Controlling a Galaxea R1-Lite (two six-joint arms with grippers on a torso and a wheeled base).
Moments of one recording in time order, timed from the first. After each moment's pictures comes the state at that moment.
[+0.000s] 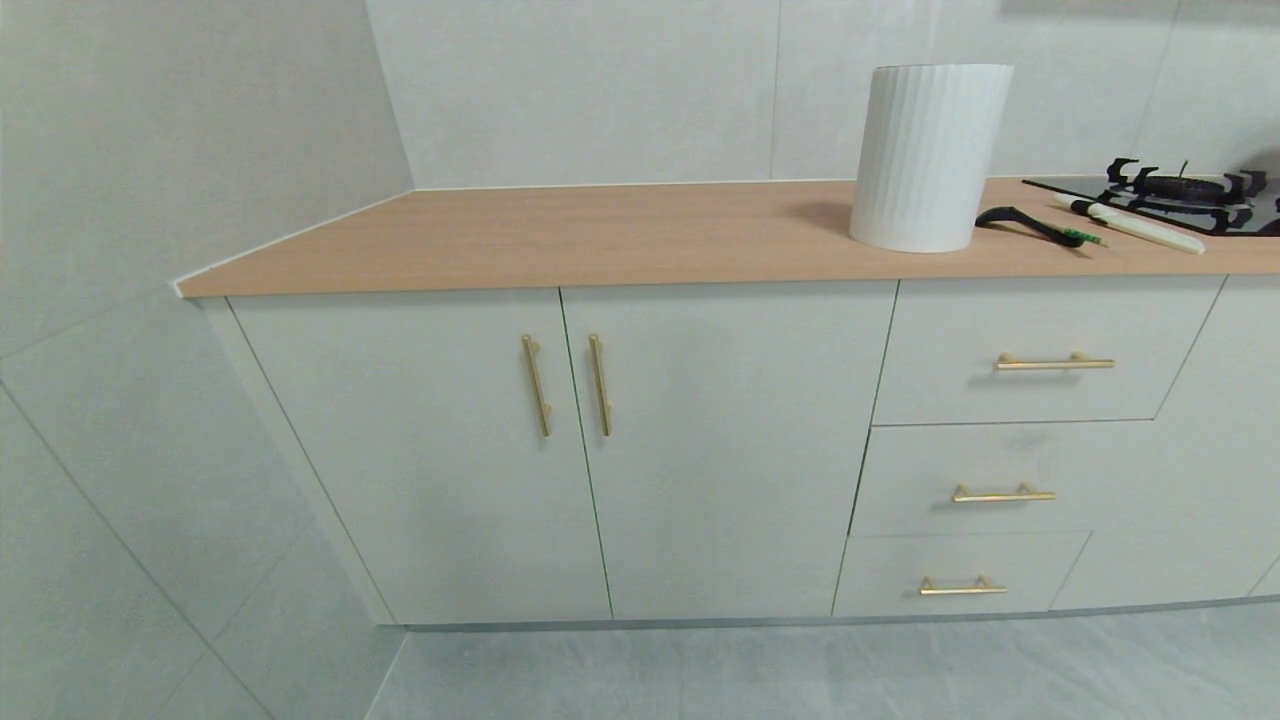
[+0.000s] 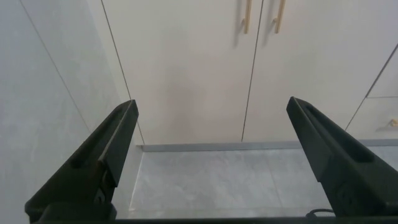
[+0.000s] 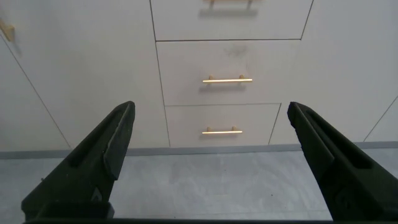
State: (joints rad) left arm 0.00 0.00 0.00 0.01 -0.02 0.01; right arm -0.01 0.00 0.00 0.00 -0.03 -0.01
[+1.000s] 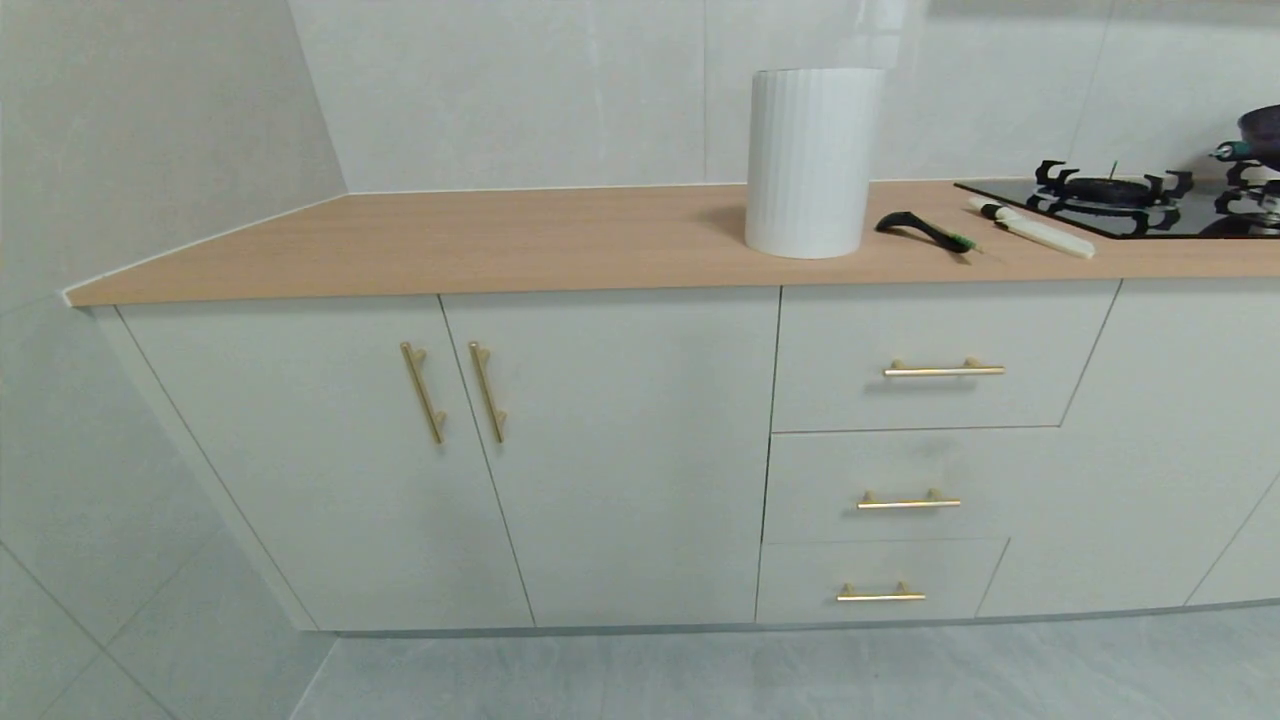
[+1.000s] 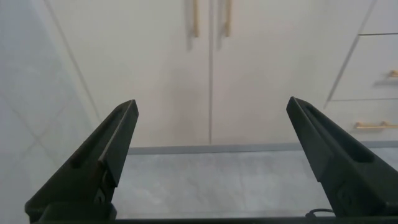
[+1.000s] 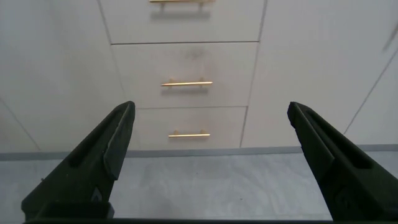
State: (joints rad) left arm 0.00 0.00 0.00 0.01 -0.02 0.01; right arm -0.01 0.00 0.00 0.00 -0.03 -0.01
